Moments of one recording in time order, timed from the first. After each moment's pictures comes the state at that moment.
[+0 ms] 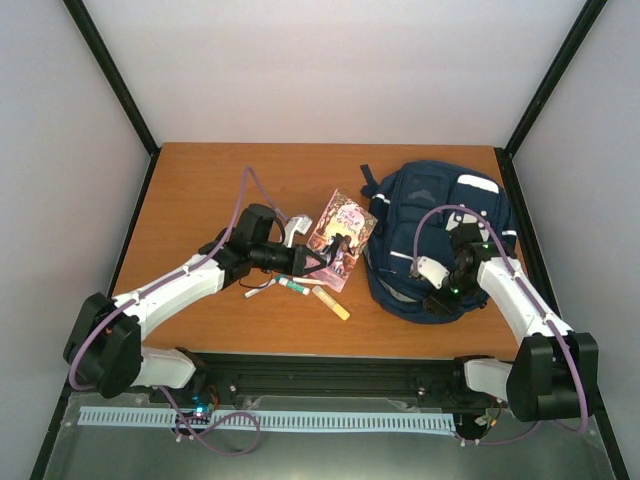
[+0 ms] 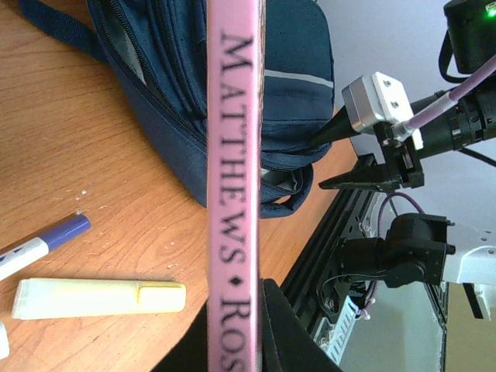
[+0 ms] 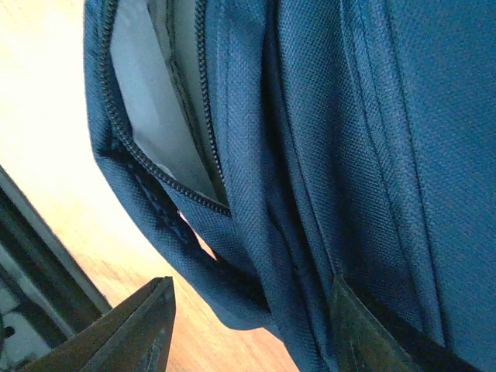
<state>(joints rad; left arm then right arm) -0.60 1.32 0.85 -0.21 0.68 -0.53 0.07 1.21 0.81 -1.09 -0.27 -0.86</state>
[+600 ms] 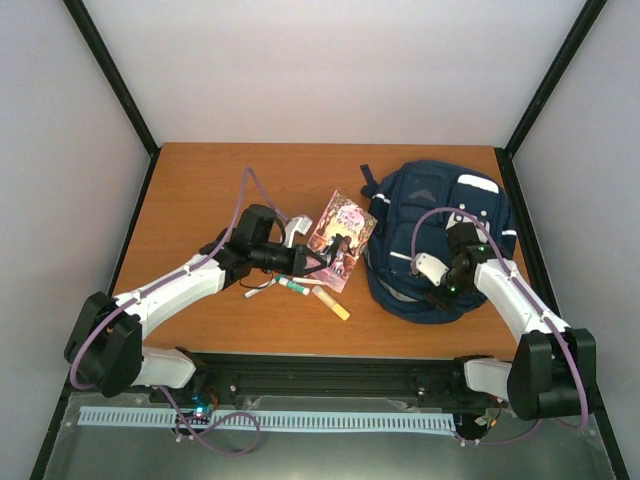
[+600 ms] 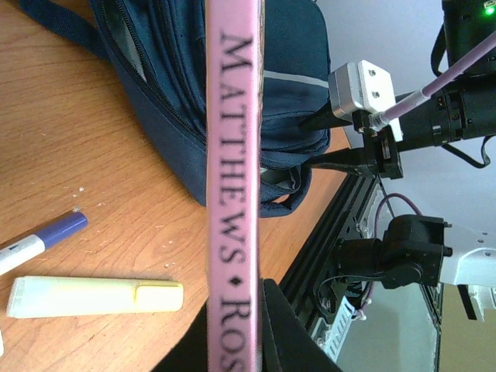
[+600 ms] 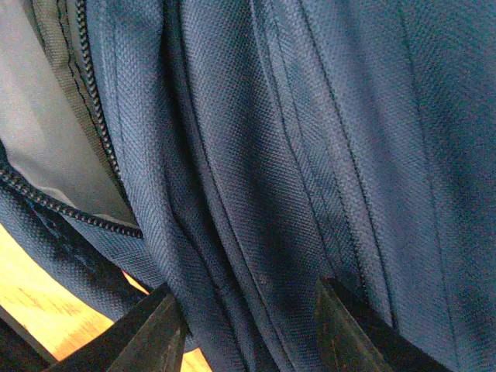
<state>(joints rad) -0.60 1.33 0.85 -0.20 0.68 -0.55 0.09 1.22 0.76 -0.95 -0.15 -0.83</state>
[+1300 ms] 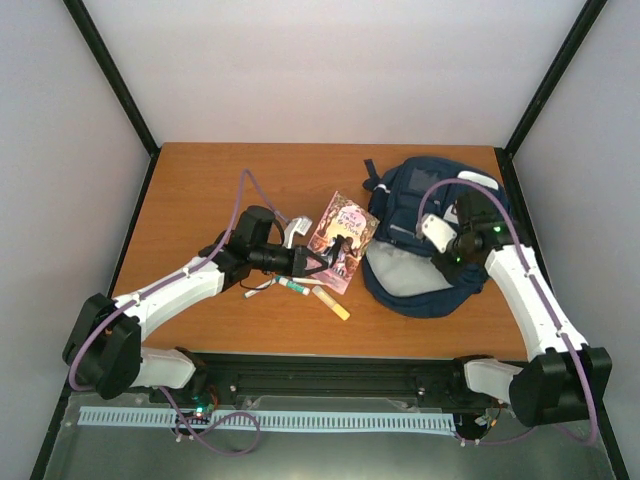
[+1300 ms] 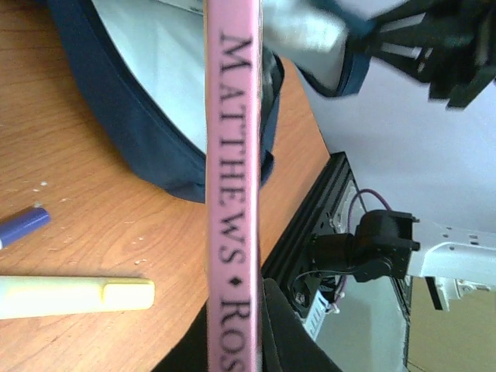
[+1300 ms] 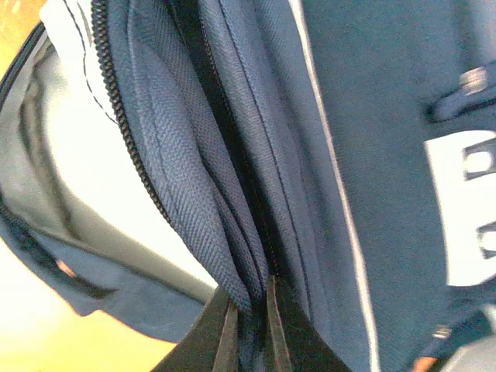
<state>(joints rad) -0.60 1.32 0.82 -0.15 0.73 -0.60 0.12 1.19 1.07 -1.03 -0.11 -0.76</state>
